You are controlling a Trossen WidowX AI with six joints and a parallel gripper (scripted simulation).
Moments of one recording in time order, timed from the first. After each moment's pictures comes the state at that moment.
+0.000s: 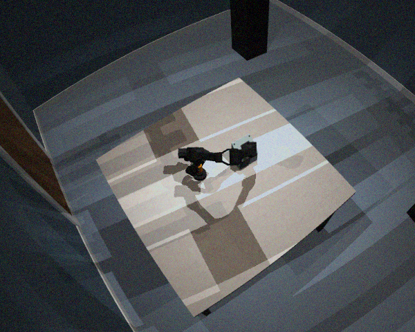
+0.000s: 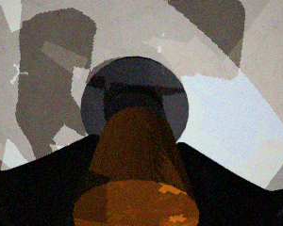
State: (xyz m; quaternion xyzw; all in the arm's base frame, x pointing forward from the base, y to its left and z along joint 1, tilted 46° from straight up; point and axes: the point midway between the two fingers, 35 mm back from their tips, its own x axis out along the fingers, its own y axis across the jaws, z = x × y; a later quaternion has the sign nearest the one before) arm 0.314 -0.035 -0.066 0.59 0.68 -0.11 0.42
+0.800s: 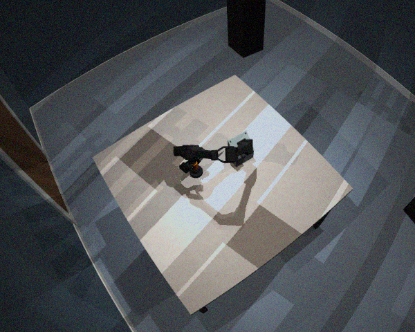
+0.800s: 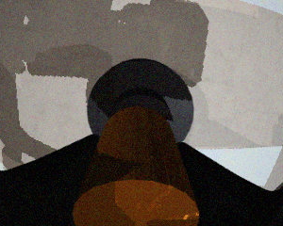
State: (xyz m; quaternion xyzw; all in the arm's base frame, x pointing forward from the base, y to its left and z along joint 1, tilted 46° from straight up) arm 0.320 -0.036 -0.064 0.63 0.67 -0.18 0.36
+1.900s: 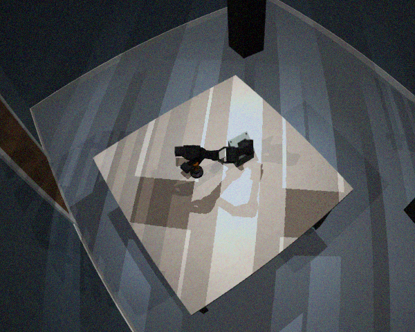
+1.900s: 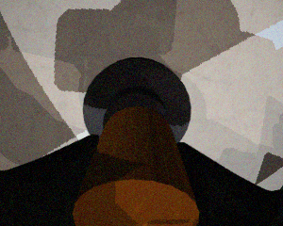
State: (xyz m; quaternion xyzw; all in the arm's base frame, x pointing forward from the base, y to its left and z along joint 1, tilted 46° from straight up) arm 0.316 -0.035 -0.066 0.63 0.67 -0.18 0.36
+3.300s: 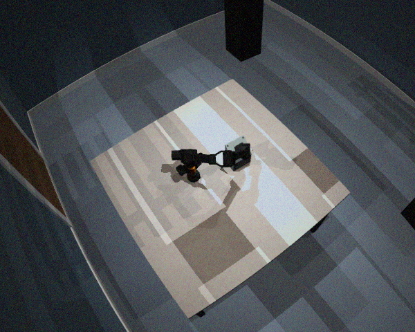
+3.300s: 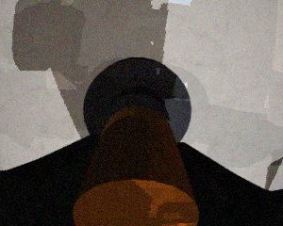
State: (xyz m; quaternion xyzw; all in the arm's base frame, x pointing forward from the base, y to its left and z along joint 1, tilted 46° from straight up) arm 0.316 -0.035 -0.065 0.66 0.65 -0.25 0.29
